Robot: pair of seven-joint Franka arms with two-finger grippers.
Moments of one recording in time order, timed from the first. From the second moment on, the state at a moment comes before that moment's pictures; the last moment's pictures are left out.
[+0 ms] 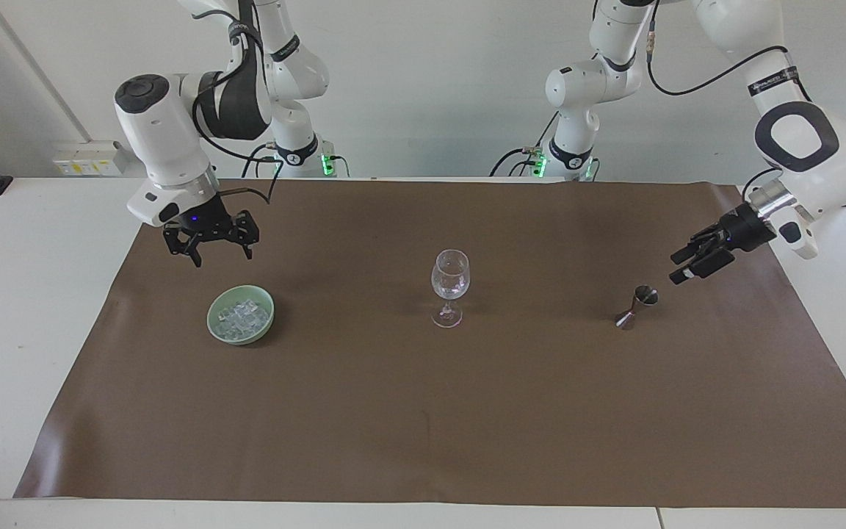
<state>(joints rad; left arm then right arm) 0.17 0.05 0.01 -1.90 -0.58 1.85 -0.39 0.01 -0.03 -0.04 -2.09 0.00 2.16 -0.24</state>
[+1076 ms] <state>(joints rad) -0.16 -0.01 -0.01 -1.57 -0.05 1.77 -0.35 0.01 0.15 -0.04 -2.14 0.00 2.38 -0.40</state>
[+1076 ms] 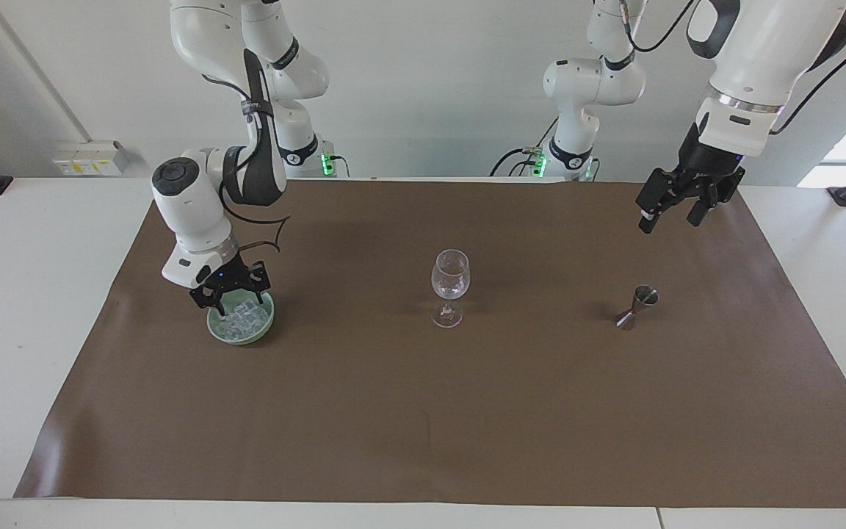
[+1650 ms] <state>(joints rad) -0.15 -0.04 0.01 -1.55 -0.05 1.64 -0.18 0.01 0.16 -0.04 -2.15 0.00 2.41 -0.40</state>
